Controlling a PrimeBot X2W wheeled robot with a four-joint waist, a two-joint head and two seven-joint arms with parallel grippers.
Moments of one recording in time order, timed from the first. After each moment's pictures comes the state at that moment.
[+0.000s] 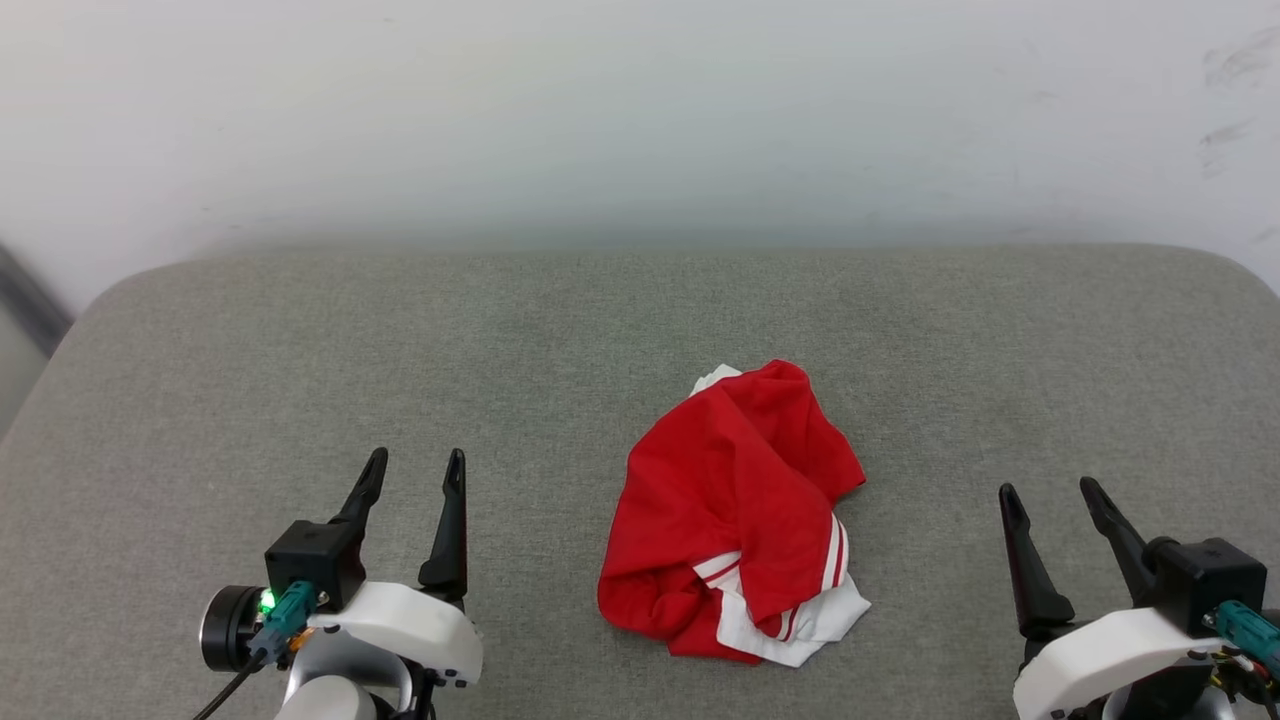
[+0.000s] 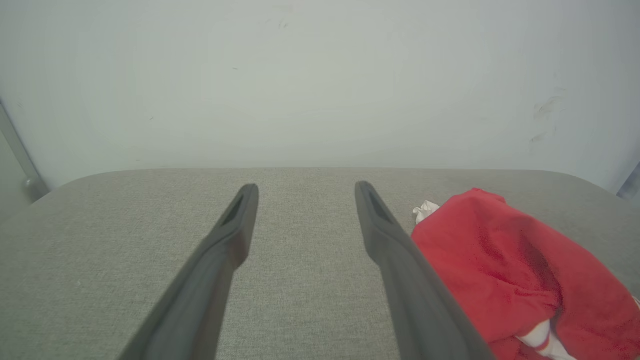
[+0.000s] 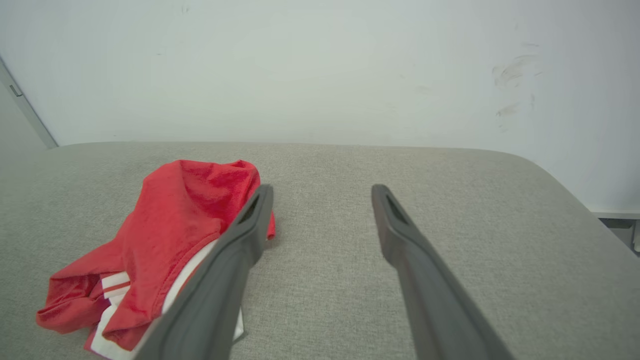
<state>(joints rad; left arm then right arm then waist) -0.16 0.31 -0.39 0.21 -0.48 0.18 -0.26 0.04 -0.05 -0.05 -0.01 0.09 0.13 0.00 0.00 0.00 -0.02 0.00</state>
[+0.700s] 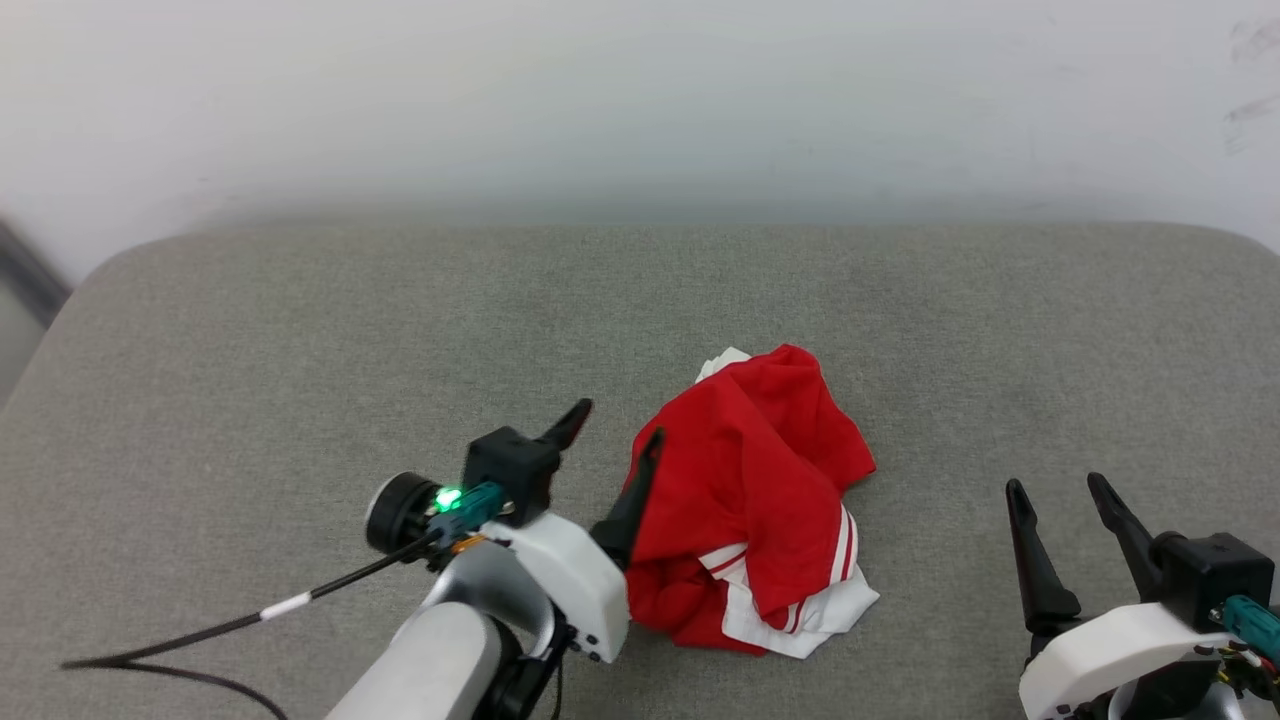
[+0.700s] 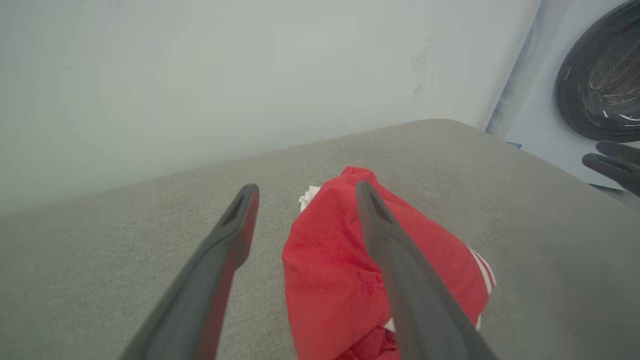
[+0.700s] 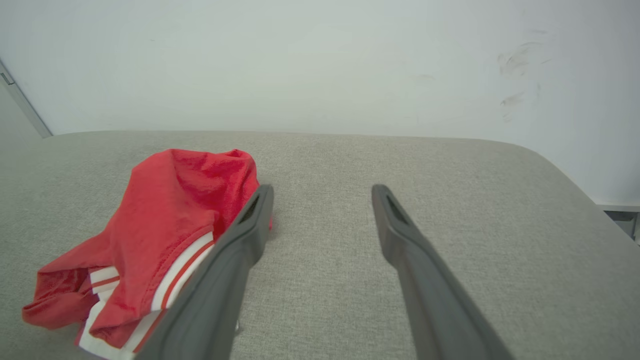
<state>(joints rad) -0.32 0.26 -0.57 0.14 -0.44 0.07 -0.01 0.04 -0.05 -0.06 -0.02 0.08 0.13 0.02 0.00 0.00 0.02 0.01</state>
